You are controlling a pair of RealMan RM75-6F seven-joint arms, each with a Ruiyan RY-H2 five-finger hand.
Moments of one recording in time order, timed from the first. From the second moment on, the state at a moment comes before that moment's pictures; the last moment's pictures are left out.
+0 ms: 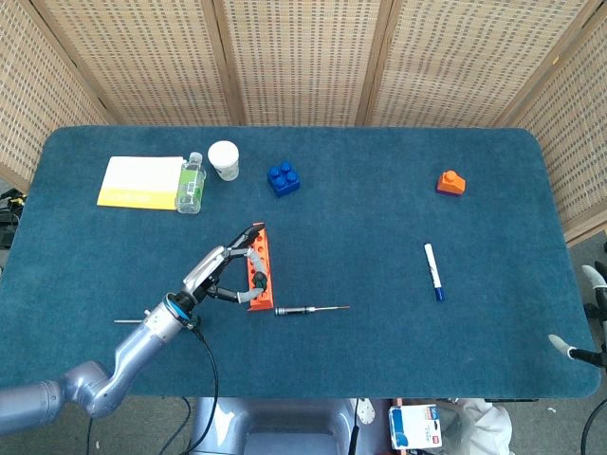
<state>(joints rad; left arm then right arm) -0.71 -1.48 -0.17 -1.56 1.44 0.96 -0.96 0.03 -0.98 0.11 -1.62 -1.39 1.45 0.22</state>
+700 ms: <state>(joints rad) -0.70 -1.57 -0.14 -1.43 1.45 0.99 -0.91 0.04 -0.98 0.11 -1.62 -1.39 1.44 0.23</state>
